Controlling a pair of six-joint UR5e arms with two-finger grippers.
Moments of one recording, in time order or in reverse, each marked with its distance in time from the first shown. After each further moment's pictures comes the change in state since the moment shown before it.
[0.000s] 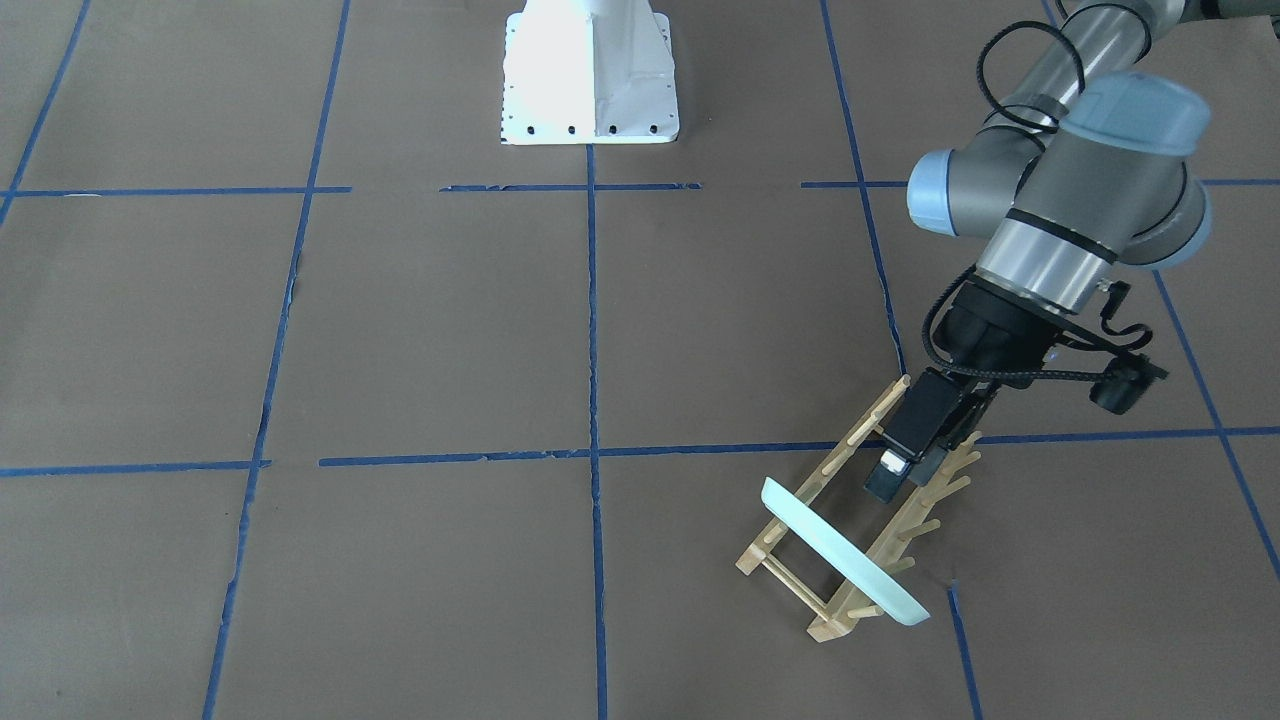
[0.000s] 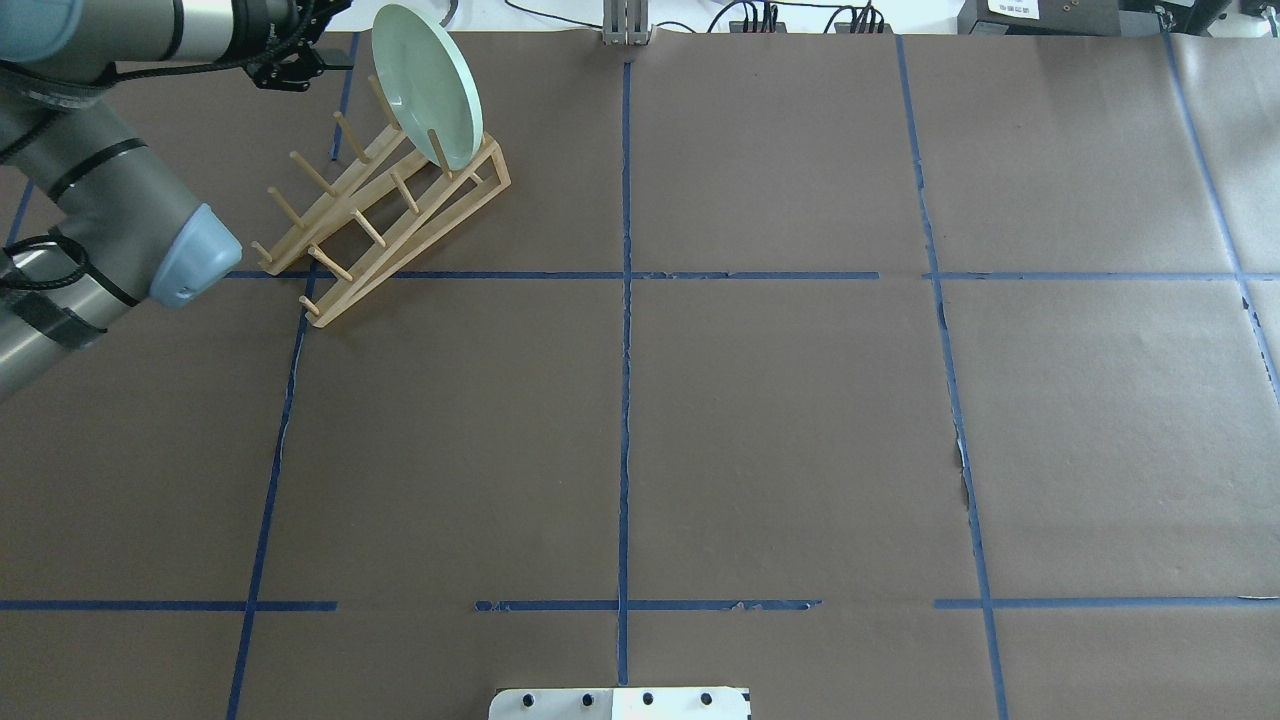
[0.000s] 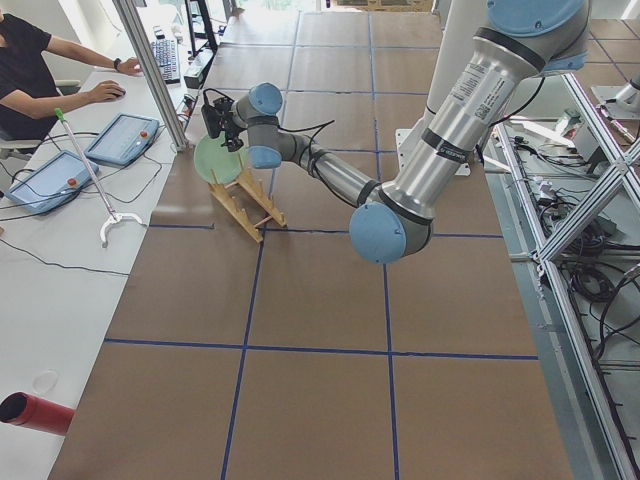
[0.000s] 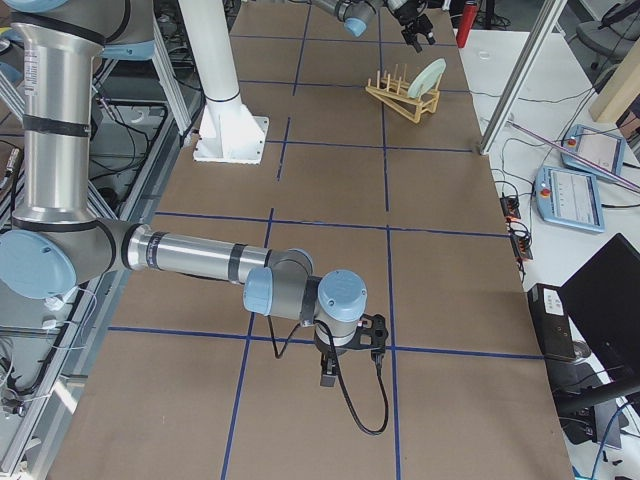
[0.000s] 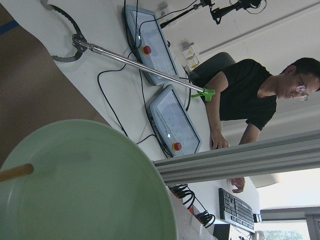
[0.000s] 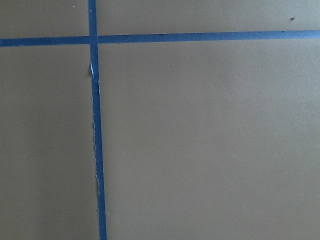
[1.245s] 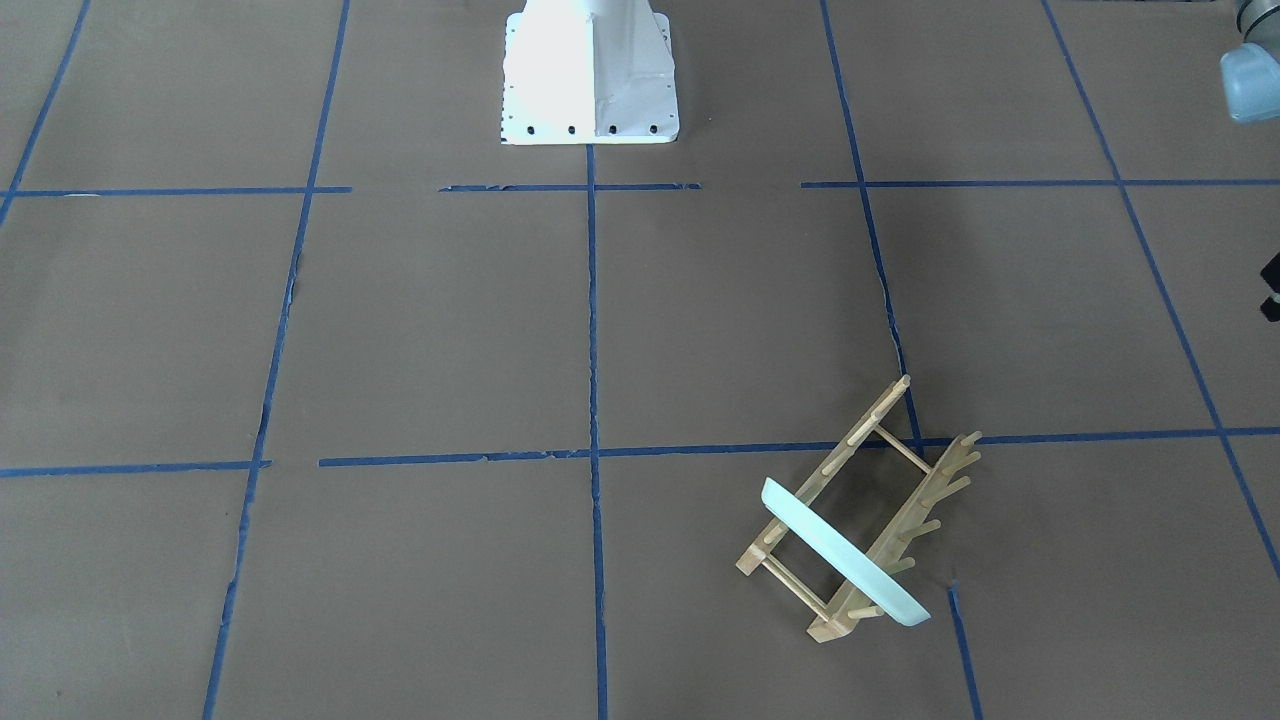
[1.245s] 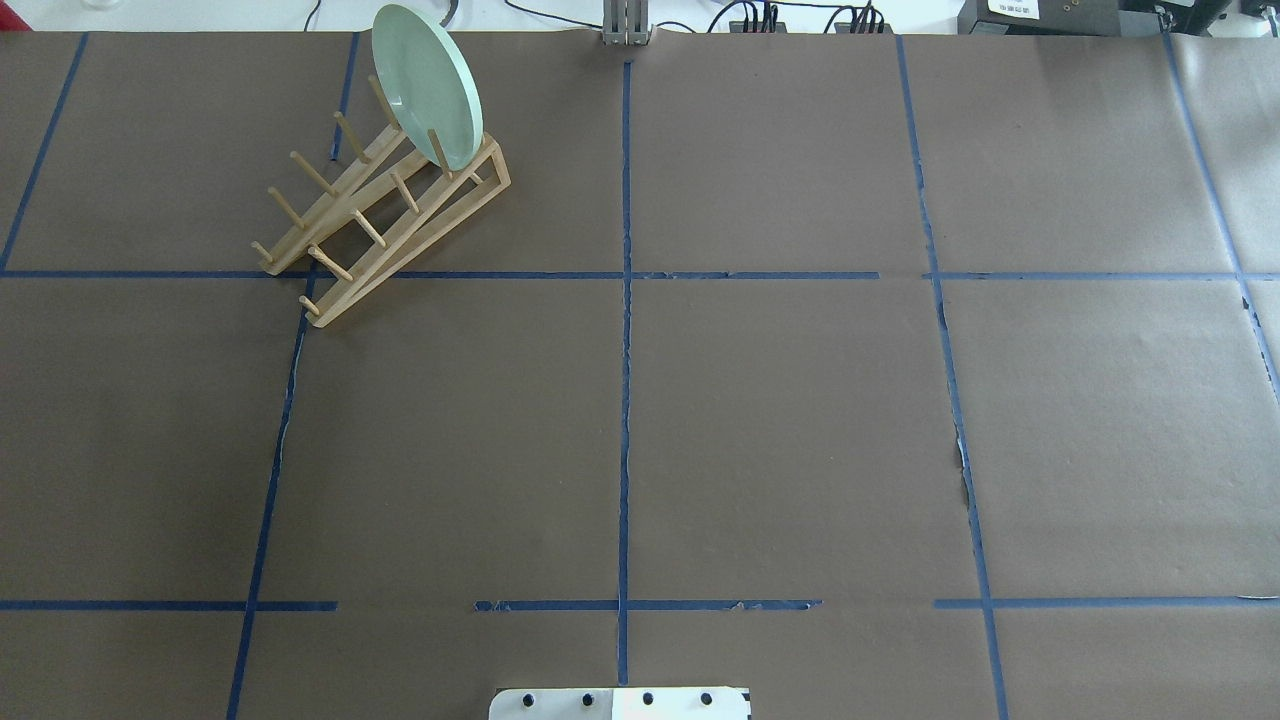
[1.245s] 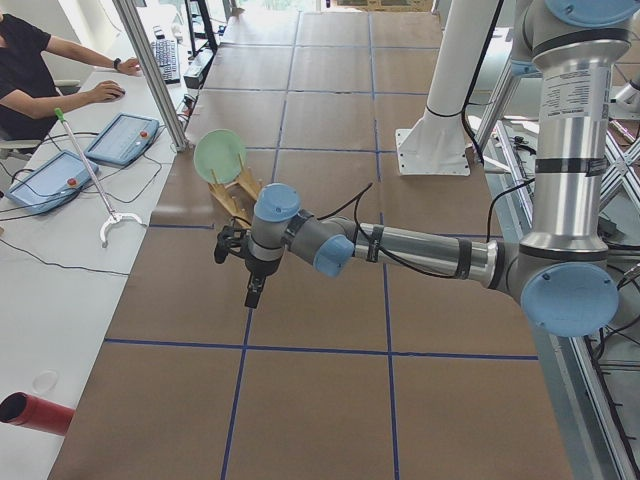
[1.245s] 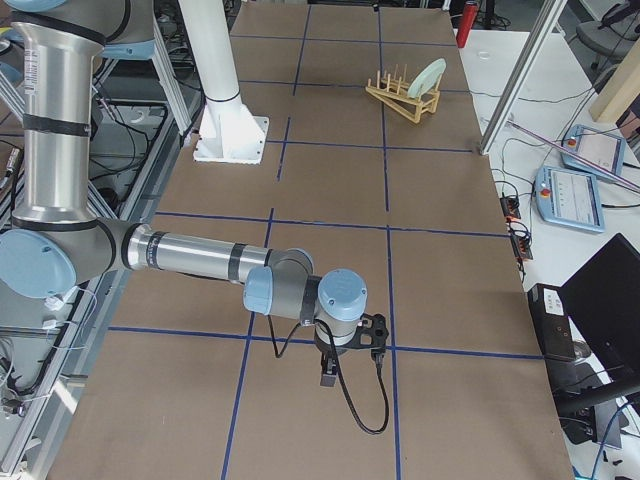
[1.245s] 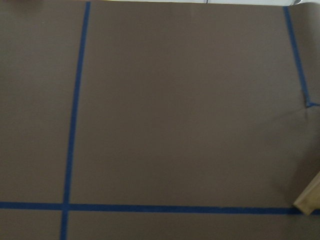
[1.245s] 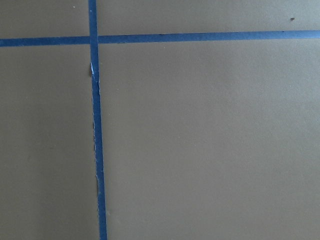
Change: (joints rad) left arm -0.425 0.597 -0.177 0.497 -0.247 1.419; right arm 0.000 0.000 0.000 0.000 0.001 0.000
